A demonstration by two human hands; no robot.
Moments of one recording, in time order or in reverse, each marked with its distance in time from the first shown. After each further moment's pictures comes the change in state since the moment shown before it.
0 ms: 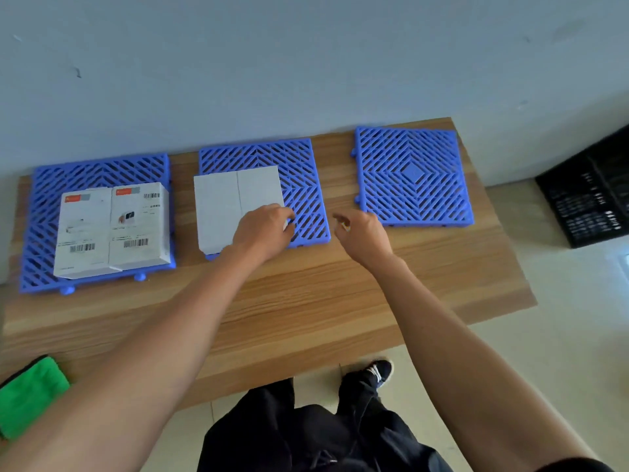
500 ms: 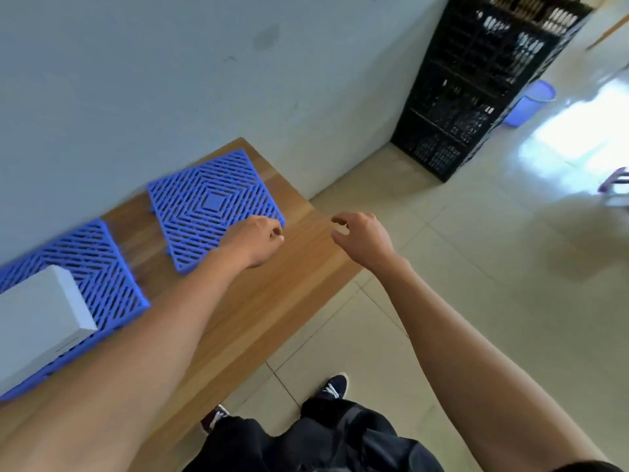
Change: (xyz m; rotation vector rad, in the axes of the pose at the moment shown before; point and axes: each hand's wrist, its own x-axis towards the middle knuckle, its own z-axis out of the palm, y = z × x) left_hand 0.071 0.391 0.091 0.261 -0.224 0.401; right_hand -0.139 0.316 -0.232 0.044 0.281 0.293
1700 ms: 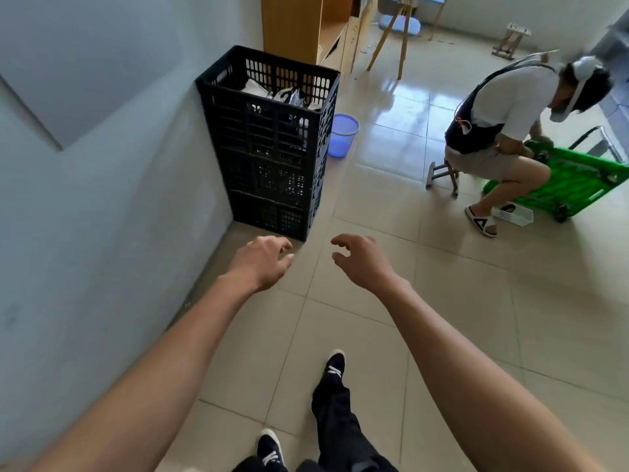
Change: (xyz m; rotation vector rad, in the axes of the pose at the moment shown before) left_hand 0.474 0.498 -0.039 -0.051 -0.054 0.536; right_hand 0.216 0.440 -0.341 0.116 0.276 0.448
